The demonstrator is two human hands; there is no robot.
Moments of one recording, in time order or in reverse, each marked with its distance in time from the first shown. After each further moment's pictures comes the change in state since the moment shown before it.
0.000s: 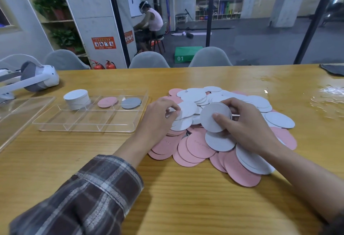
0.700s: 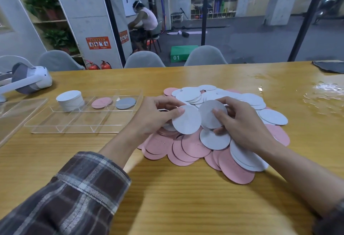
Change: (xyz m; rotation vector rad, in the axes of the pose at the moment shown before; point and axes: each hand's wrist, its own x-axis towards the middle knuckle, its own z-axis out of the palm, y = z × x) left_hand 0.000 0.014 -0.015 -0.601 -0.177 -0.122; right_hand -0.005 -0.007 -0.003 0.031 -0.032 0.076
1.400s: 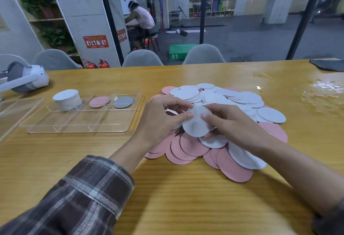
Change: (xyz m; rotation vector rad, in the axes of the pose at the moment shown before) left_hand -0.008 0.001 0.025 0.157 0.104 0.249; right_hand -0.003 -0.006 0.003 0.215 -0.286 0.049
